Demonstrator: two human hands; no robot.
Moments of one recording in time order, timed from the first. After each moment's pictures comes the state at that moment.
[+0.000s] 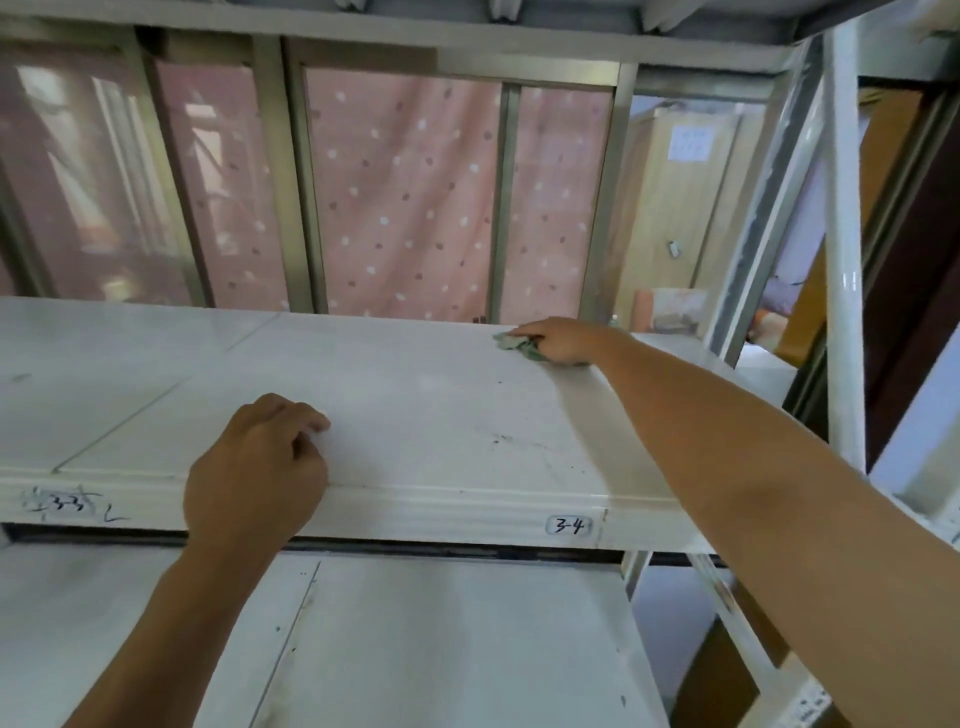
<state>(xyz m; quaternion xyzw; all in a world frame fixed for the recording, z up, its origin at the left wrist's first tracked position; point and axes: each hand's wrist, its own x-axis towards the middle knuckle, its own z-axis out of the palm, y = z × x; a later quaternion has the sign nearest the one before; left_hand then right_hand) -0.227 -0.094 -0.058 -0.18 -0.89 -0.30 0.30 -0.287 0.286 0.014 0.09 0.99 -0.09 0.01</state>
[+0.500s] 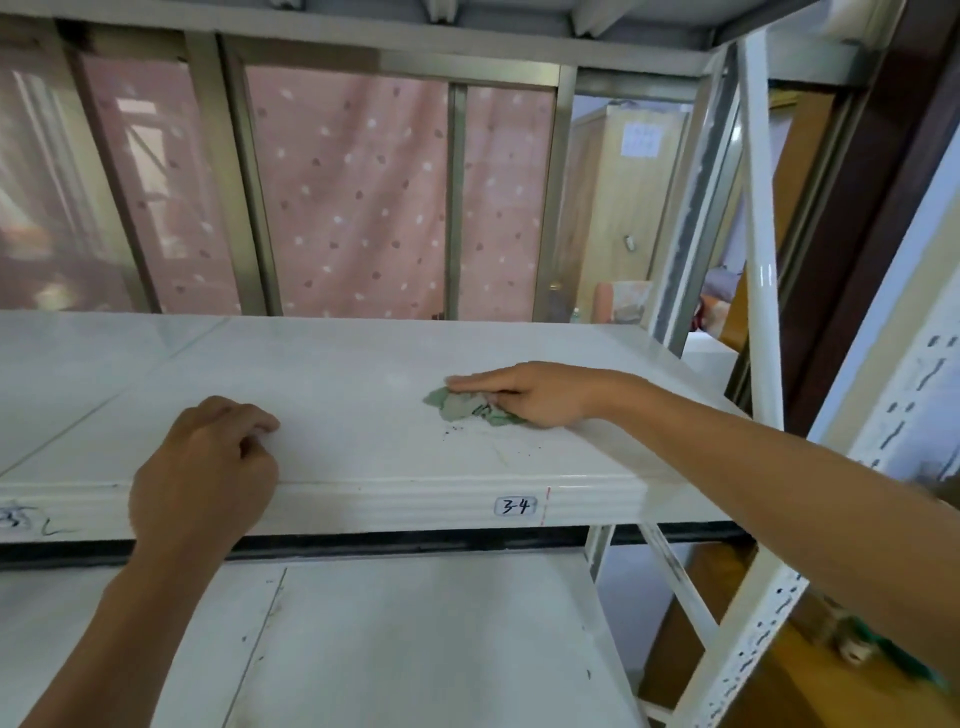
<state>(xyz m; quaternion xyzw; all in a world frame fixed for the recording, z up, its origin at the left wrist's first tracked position) -0.217 -0.092 -0.052 -0.18 -0.89 -0.31 0.28 -0.161 0.247 0.005 -0.06 0.98 -0.17 0.06</state>
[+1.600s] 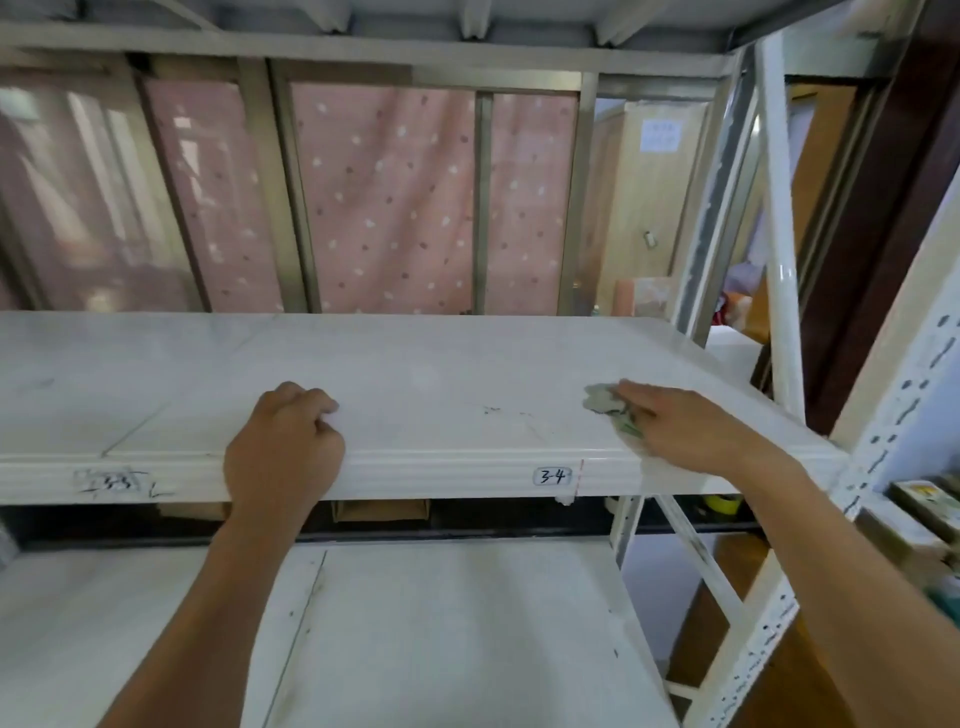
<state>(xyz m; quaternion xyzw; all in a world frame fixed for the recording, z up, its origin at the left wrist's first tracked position) -0.224 -0.095 -0.058 -0.20 -0.89 -0.28 0.30 -0.037 0.236 -0.004 0.21 0.97 -0.13 -0.07</state>
